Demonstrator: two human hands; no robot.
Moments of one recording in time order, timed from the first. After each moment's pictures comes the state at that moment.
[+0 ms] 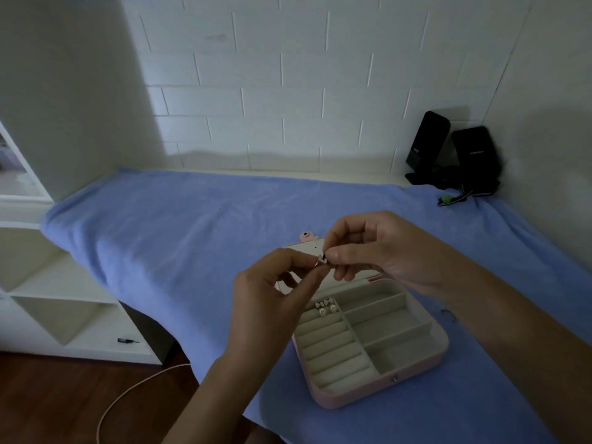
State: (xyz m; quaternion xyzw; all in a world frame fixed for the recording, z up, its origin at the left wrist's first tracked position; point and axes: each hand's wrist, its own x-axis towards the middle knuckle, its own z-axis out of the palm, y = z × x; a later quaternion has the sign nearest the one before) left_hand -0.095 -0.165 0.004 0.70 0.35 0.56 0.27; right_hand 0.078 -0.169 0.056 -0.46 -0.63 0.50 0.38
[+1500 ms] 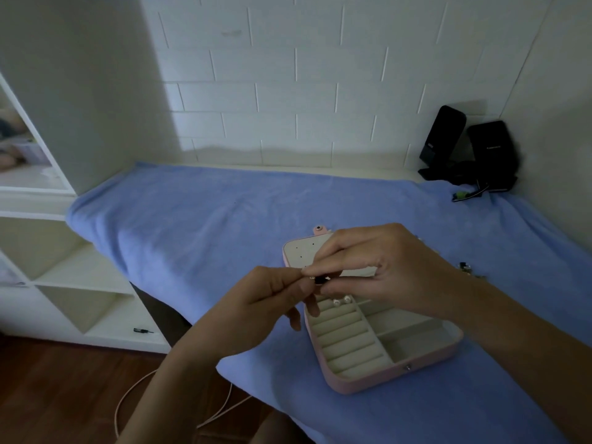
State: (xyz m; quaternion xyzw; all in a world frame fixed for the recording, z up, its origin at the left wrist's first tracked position) left_hand -0.144 -0.151 0.004 0.75 0.24 0.30 0.53; right_hand 0.058 -0.180 0.043 -0.34 -0.87 0.10 0.34
